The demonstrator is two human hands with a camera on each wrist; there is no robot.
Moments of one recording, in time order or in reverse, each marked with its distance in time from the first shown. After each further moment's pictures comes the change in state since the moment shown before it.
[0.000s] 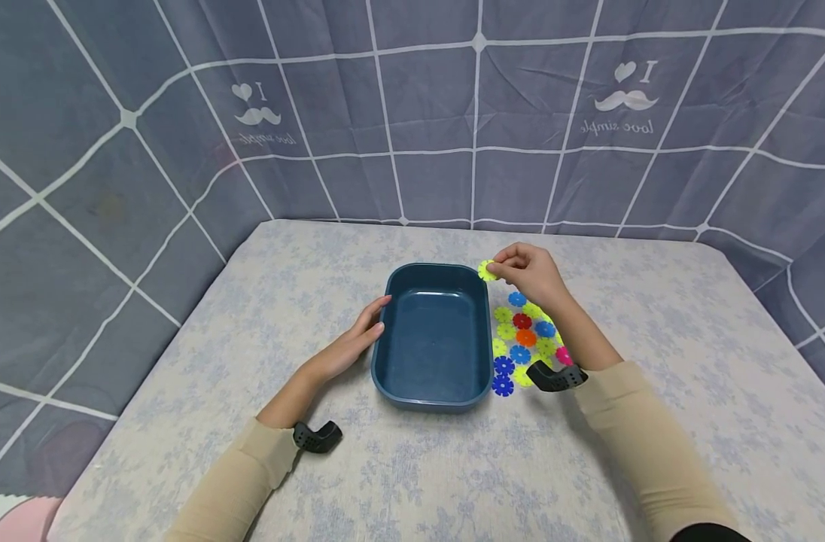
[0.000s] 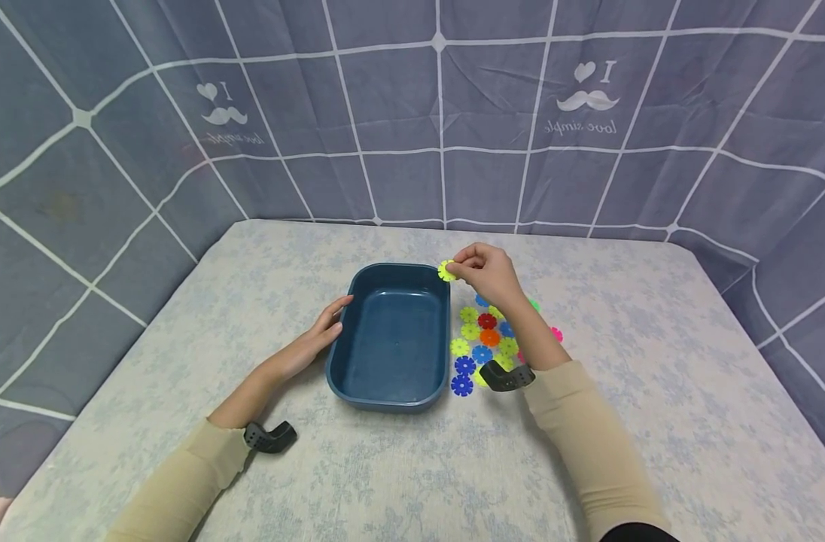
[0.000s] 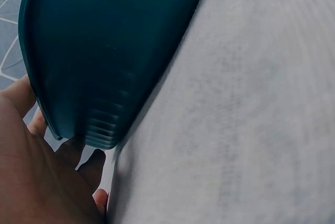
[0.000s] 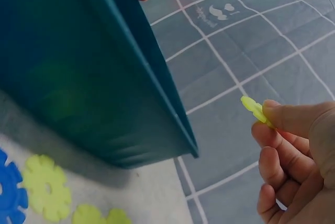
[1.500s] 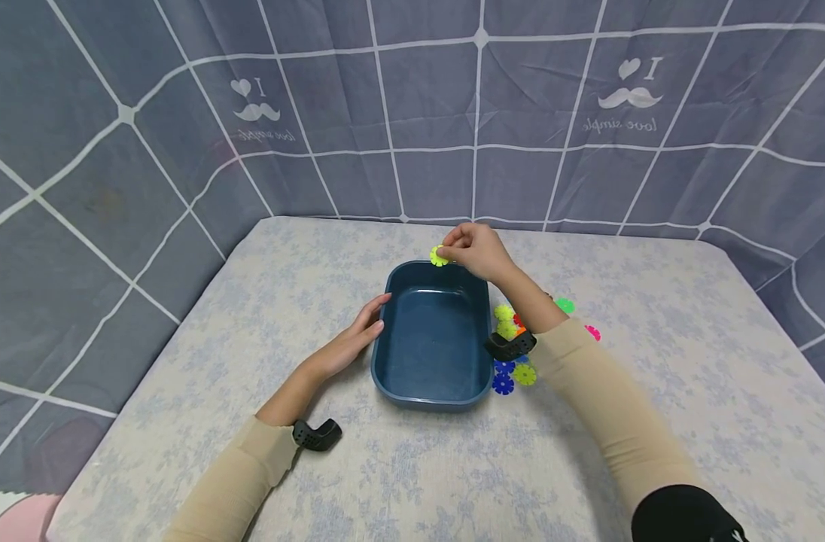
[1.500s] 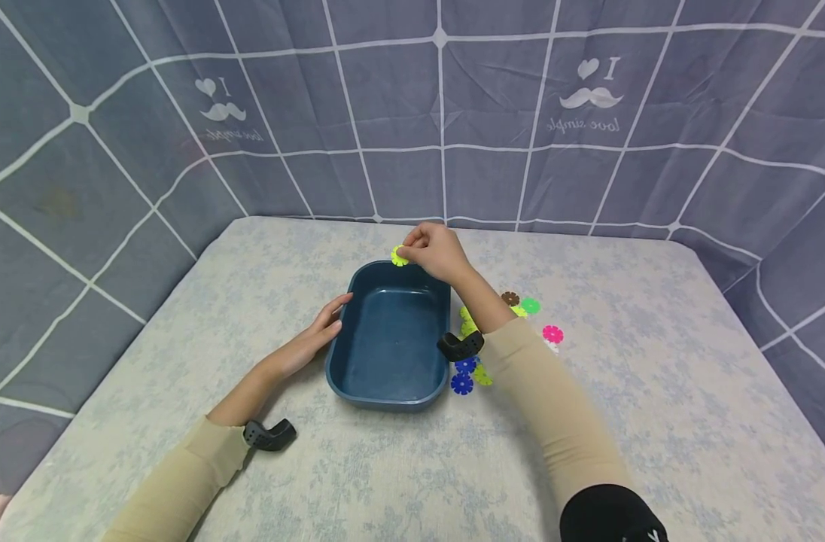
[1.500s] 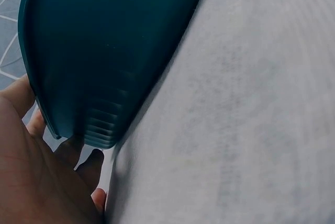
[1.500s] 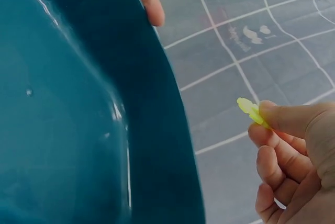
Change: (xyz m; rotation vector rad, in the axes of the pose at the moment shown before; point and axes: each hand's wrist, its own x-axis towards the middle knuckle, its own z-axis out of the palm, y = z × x) left_hand 0.001 -0.001 -0.002 -0.023 -0.004 0.013; right_hand 0.044 -0.046 0.047 -0.086 -0.132 -0.045
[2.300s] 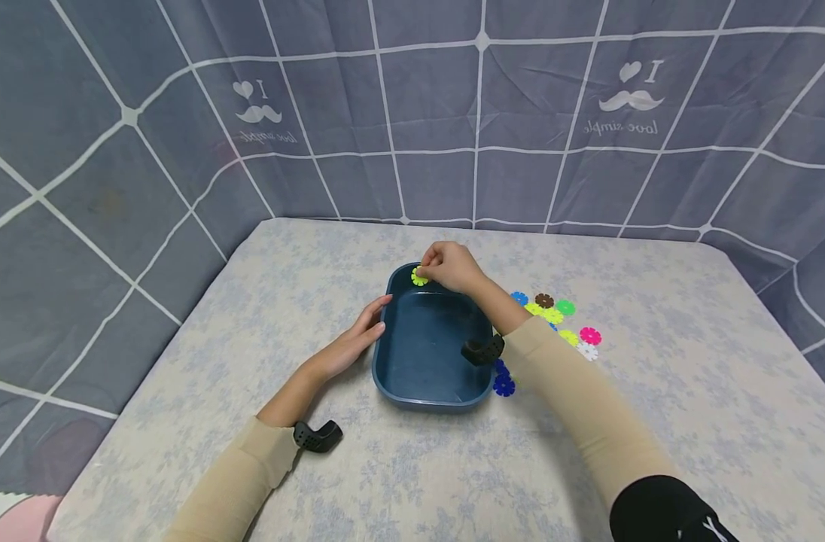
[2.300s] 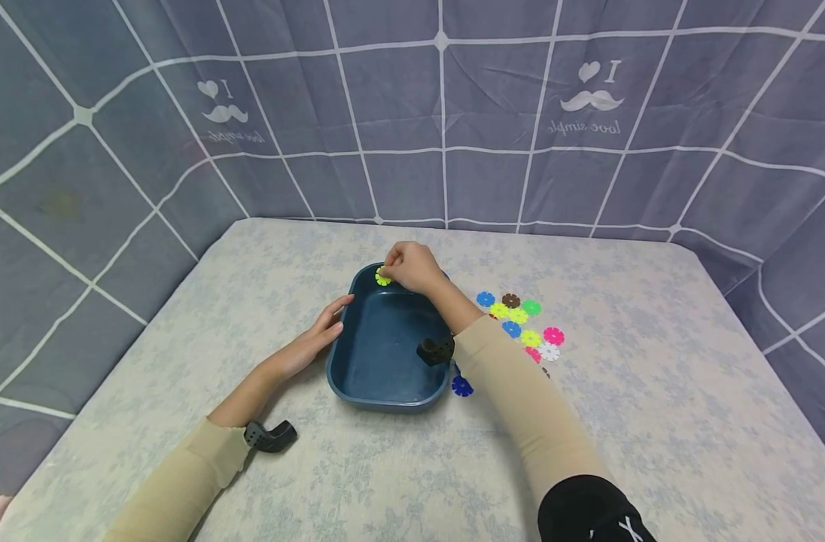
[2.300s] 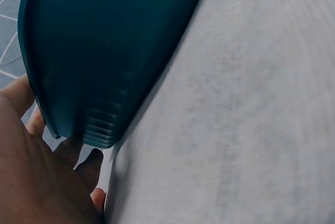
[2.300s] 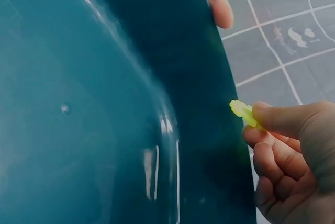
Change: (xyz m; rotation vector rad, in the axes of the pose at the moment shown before) left_hand 0.001 0.001 0.000 -0.010 -0.002 -0.015; right_hand 0.015 0.007 0.043 -0.139 -0.107 -0.013
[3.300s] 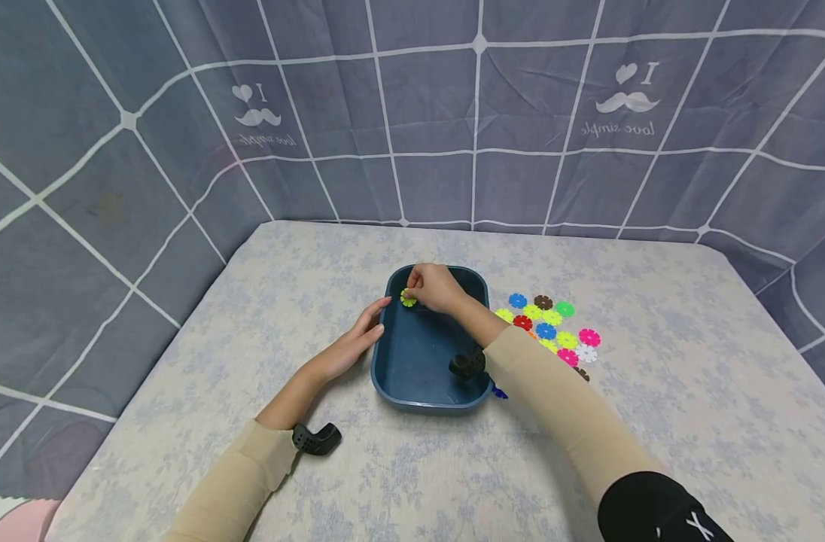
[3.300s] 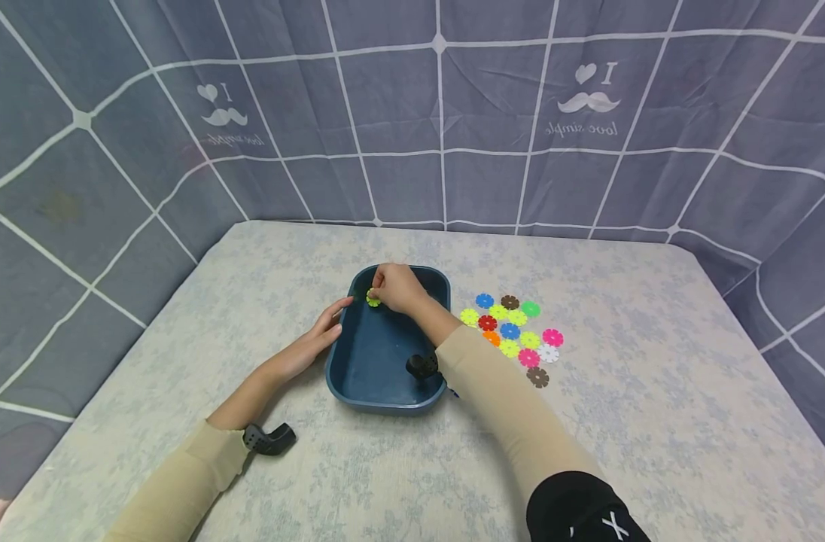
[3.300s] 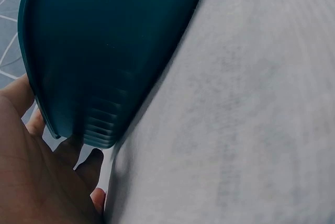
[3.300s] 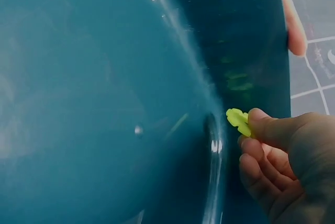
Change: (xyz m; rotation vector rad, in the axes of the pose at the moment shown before) left_hand -0.002 -0.003 0.001 -0.002 -0.008 0.017; right_hand -0.001 0.005 0.039 -0.139 -0.071 -0.034
